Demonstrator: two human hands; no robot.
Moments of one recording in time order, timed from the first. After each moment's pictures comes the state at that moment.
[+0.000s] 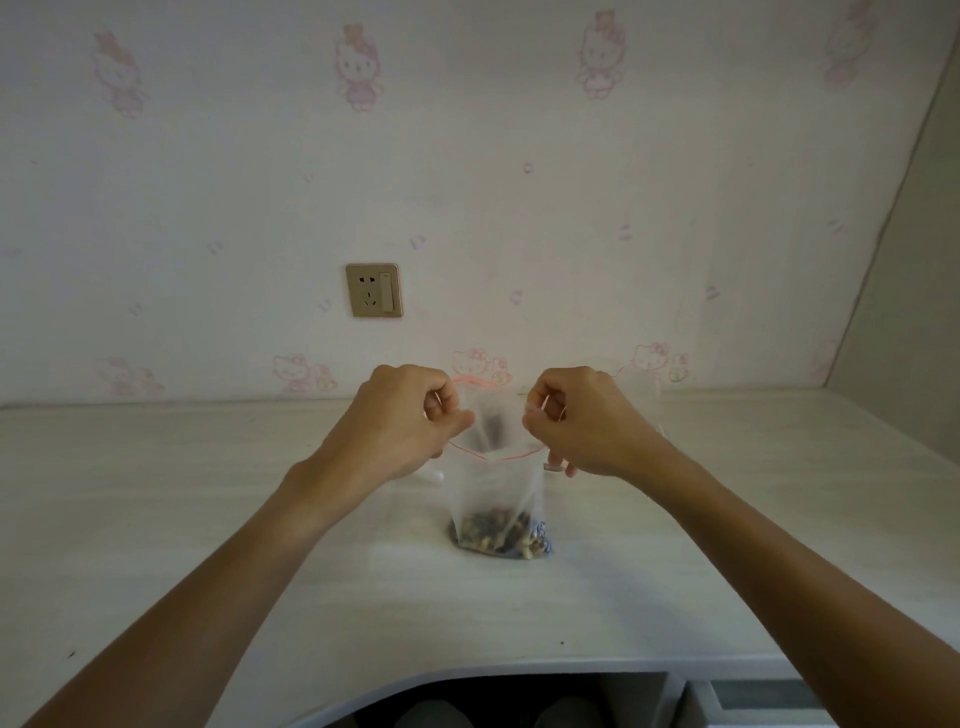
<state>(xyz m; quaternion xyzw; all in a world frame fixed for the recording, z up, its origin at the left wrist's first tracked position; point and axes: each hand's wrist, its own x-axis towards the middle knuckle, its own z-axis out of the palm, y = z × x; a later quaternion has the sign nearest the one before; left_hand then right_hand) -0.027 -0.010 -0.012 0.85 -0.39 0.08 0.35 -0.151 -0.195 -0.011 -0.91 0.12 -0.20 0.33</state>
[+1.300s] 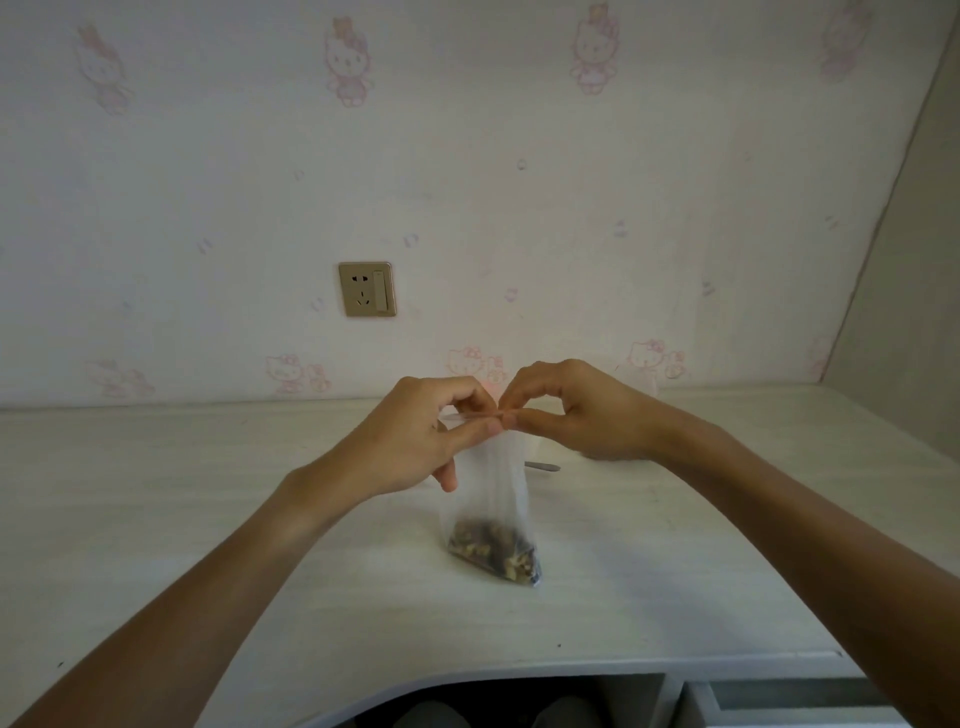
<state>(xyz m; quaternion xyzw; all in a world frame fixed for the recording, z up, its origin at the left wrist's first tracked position) -0.030 -0.016 -0.017 0.75 -0.51 -0.06 0.41 -0.148 -0.214 0.002 -0.94 -0.10 -0.15 0.28</state>
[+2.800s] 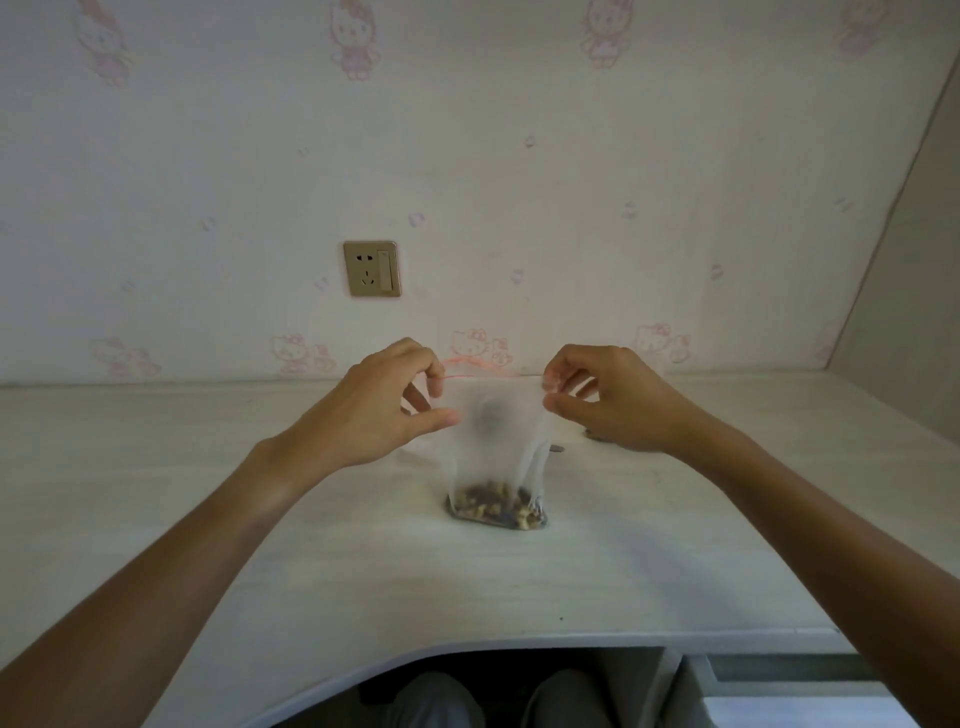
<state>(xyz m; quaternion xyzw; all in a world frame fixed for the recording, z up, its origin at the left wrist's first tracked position) 0.017 0.008 -0.033 0.79 -0.52 0.09 0.32 -0.157 -0.232 -0.017 -0.94 0.01 -0.21 0.28</state>
